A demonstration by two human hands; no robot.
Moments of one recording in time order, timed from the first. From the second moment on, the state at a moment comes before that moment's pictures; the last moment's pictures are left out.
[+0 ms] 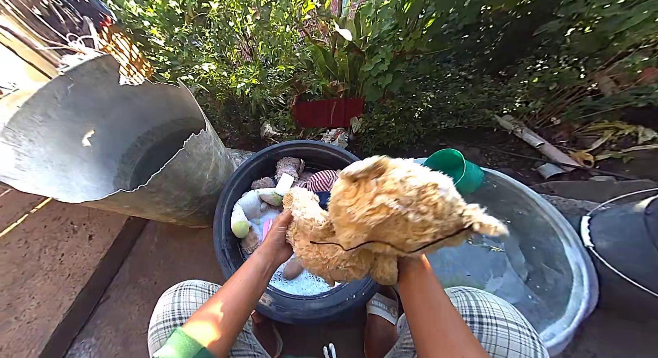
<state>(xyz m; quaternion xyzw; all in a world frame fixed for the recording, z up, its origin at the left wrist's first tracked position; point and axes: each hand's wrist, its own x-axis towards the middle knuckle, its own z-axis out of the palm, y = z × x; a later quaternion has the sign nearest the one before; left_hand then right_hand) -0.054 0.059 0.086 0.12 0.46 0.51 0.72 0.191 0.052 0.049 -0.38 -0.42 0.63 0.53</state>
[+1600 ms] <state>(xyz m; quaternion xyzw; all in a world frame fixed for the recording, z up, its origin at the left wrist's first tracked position) -0.058 0.072 0.095 0.56 0.45 0.58 0.37 0.115 0.105 0.109 -0.48 -0.39 0.61 0.50</state>
